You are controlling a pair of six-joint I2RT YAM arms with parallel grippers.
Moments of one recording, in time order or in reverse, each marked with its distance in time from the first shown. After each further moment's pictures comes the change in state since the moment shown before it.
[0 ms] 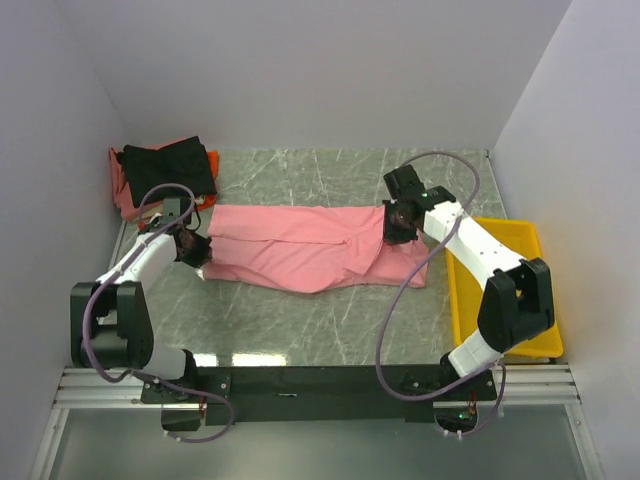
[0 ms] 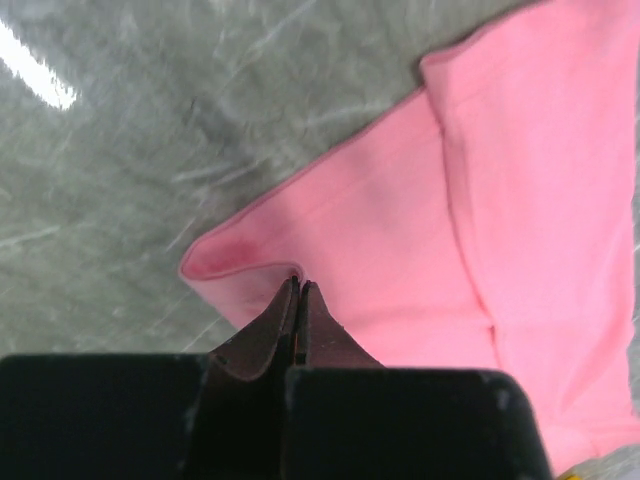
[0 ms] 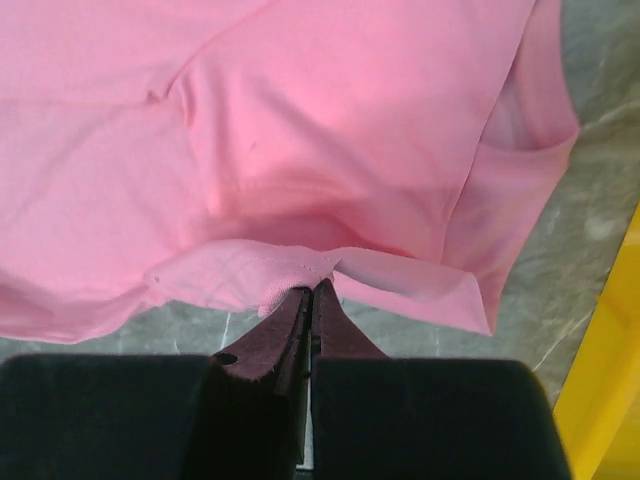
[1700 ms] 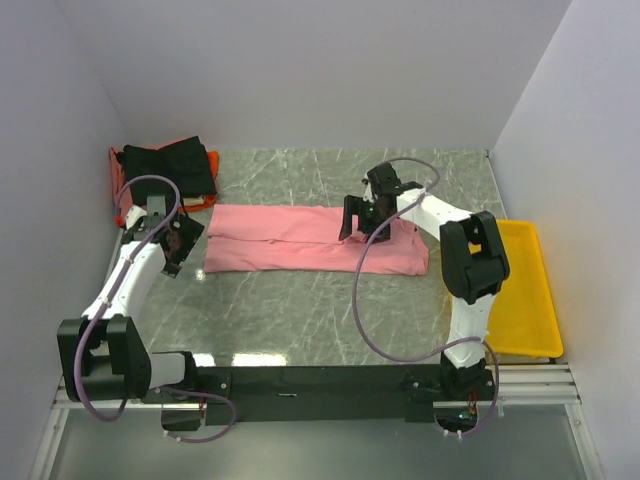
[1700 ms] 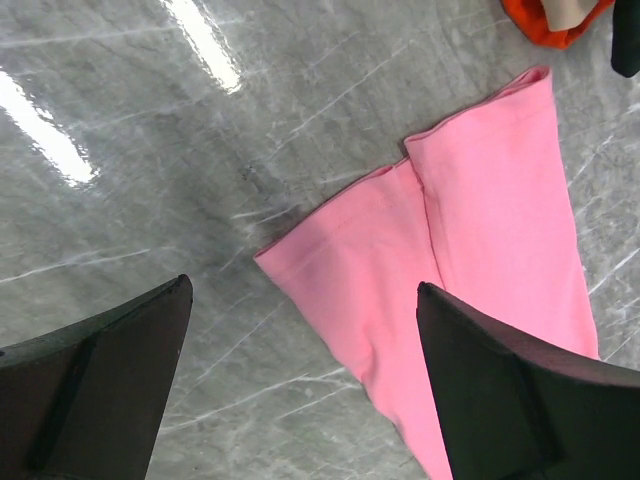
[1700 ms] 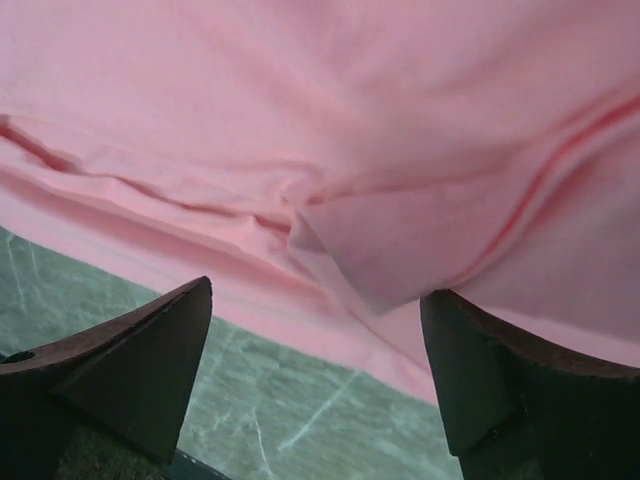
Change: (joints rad) left arm 0.040 -0.134 0.045 -0.082 -0.150 0.037; right arm -0.042 0.369 0.114 0.245 -0.385 -0.027
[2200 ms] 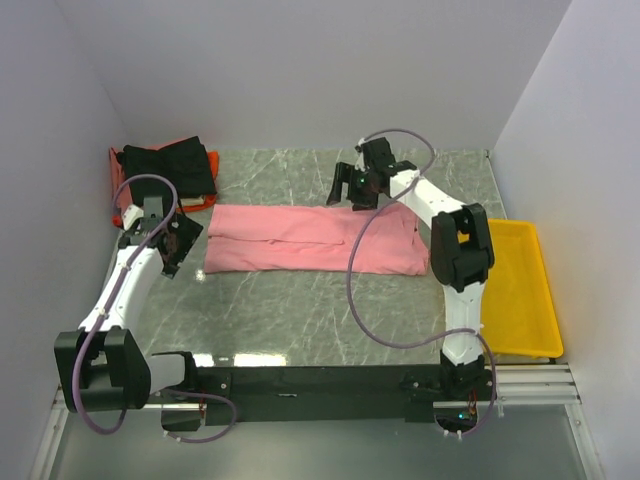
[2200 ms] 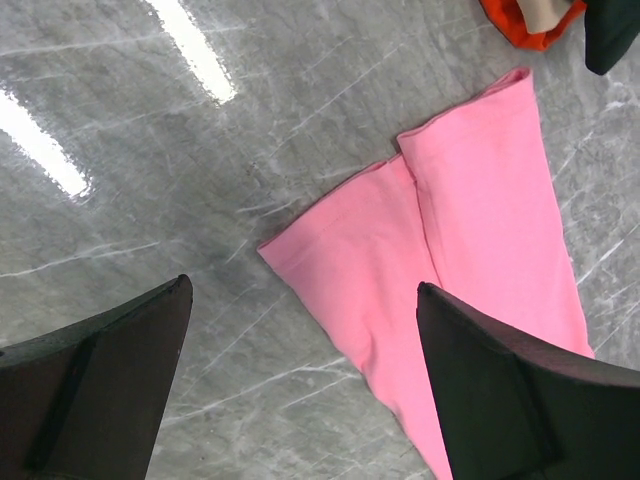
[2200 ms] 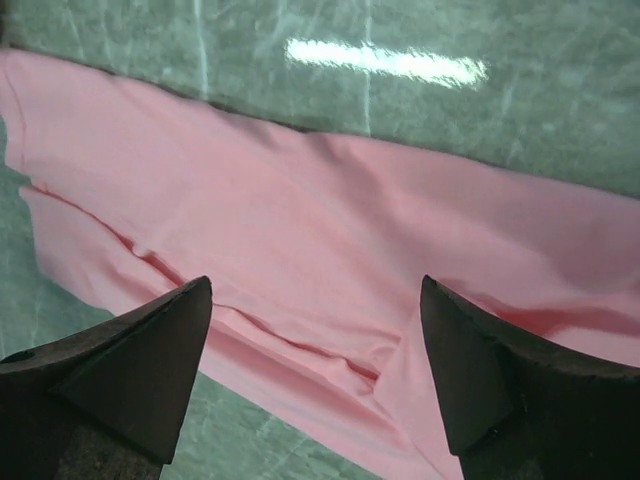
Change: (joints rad) left arm 0.000 -0.069 -0.005 -0.030 -0.013 0.008; right arm 0.001 0.203 0.363 0.048 -0.036 0.039
